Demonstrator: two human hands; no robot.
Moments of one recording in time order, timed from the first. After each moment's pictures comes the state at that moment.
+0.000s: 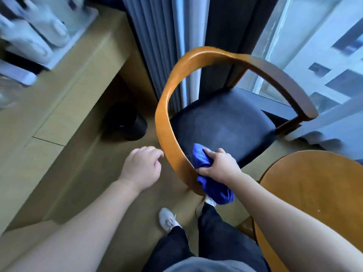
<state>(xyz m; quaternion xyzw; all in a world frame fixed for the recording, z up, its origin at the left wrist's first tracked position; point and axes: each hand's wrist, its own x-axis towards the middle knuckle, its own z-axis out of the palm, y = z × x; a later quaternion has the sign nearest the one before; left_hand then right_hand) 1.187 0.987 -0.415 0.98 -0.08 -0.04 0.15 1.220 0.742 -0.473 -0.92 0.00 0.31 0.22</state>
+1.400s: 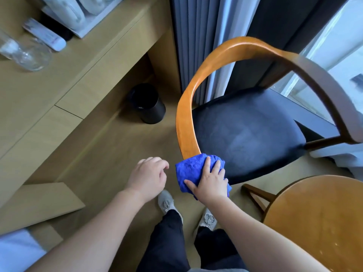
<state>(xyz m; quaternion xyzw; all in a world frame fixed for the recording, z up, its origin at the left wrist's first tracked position) 1.144 1.002 -0.458 0.97 0.03 -0.10 0.20 1.174 0.813 -0.534 -0.95 -0.05 0.32 0.05</state>
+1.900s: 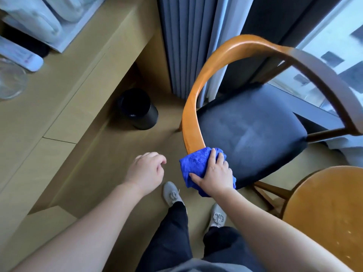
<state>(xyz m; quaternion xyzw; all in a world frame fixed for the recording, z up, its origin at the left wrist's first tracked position) 1.218 1.088 -0.478 0.96 -0.01 -0.15 0.22 1.232 0.872 -0.540 -0.96 0.00 0.28 0.07</state>
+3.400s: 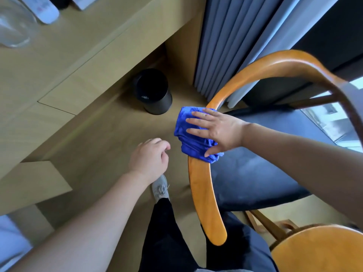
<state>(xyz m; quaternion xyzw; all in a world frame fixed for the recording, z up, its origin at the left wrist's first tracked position) 1.261 1.069 -0.509 0.95 0.16 -0.07 0.24 1.459 0.898 -0.524 -0.67 -0.71 0.20 -0.11</state>
